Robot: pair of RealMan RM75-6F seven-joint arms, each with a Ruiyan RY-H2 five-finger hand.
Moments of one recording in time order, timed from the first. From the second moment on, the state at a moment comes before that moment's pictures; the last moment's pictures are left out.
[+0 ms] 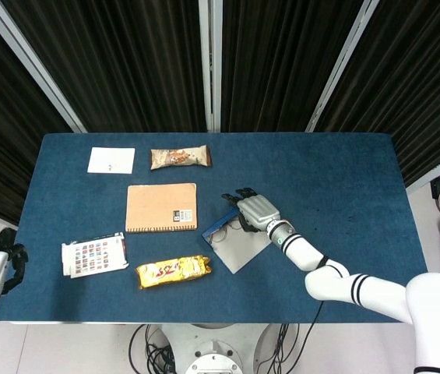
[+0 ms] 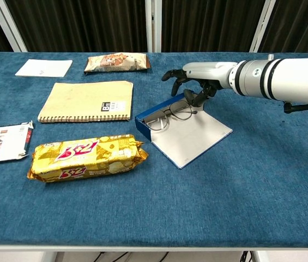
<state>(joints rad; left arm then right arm) -0.11 -1.04 -0.03 -1.67 1.49 1.45 0.11 0.98 -1.62 0.21 -1.22 -1.02 0.55 -0.09</state>
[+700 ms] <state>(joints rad) -0.11 -1.04 -0.03 -1.67 1.49 1.45 0.10 0.92 -1.50 0.14 -1.46 -0.96 0.68 -0.21</state>
